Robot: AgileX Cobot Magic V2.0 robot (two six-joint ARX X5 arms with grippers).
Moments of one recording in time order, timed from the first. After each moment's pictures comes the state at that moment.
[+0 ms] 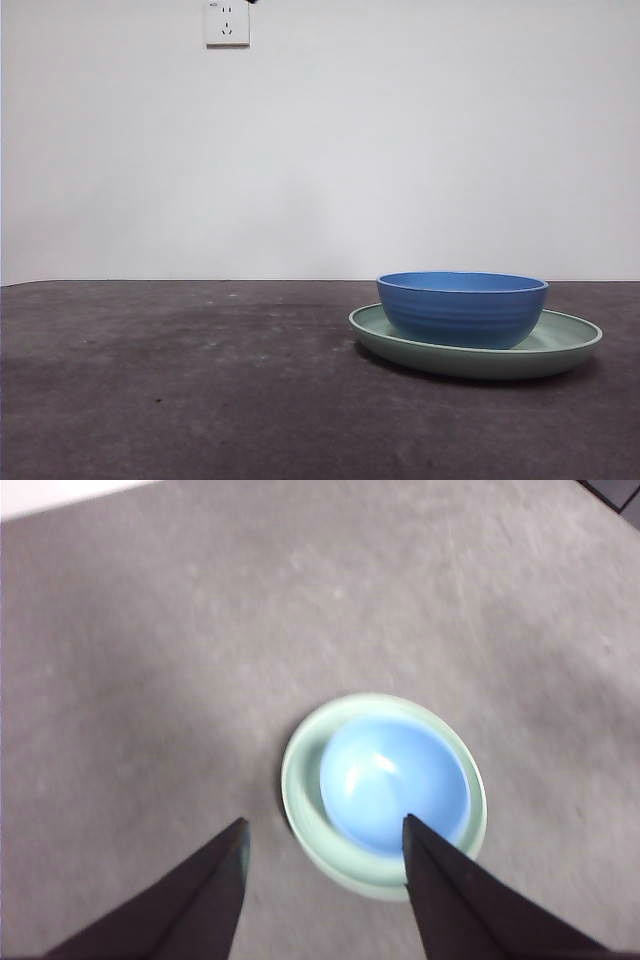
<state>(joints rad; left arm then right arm) -0.63 1.40 1.57 -0.80 0.13 -0.09 0.10 0.70 0.91 -1.08 -0.41 0.01</state>
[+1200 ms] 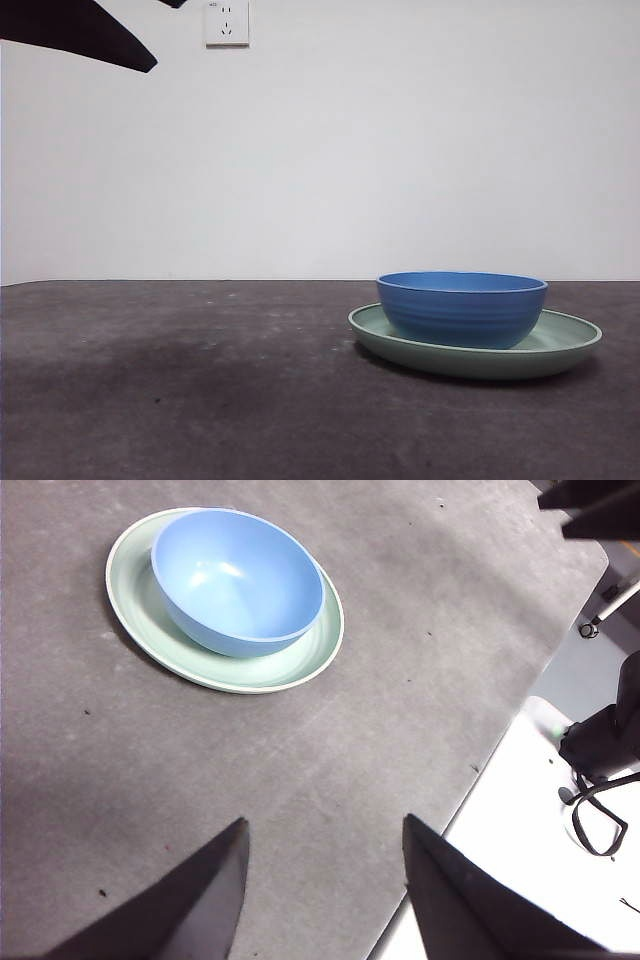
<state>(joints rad) -0.62 0.88 0.84 -0.59 0.44 -0.09 0.10 0.71 0.91 -1.04 -0.35 0.06</state>
